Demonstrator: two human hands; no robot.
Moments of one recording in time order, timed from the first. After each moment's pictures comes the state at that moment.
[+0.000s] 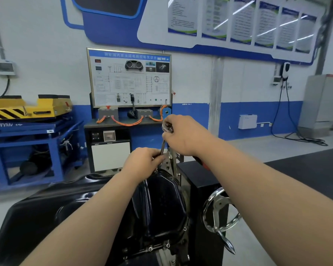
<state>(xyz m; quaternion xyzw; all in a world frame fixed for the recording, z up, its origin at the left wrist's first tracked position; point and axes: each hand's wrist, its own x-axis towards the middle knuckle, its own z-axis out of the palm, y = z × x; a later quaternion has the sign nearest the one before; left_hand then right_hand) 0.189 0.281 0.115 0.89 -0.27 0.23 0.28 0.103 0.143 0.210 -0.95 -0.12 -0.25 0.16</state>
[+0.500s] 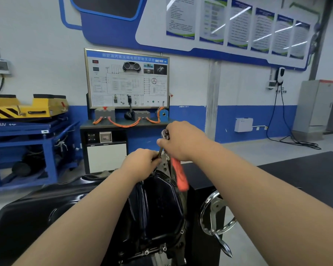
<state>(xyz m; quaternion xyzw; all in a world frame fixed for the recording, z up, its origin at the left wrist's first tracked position) 0.195 0.279 0.117 0.93 -0.27 0.19 0.17 0.108 0.147 0.201 -0.96 -0.07 -0.25 0.08</state>
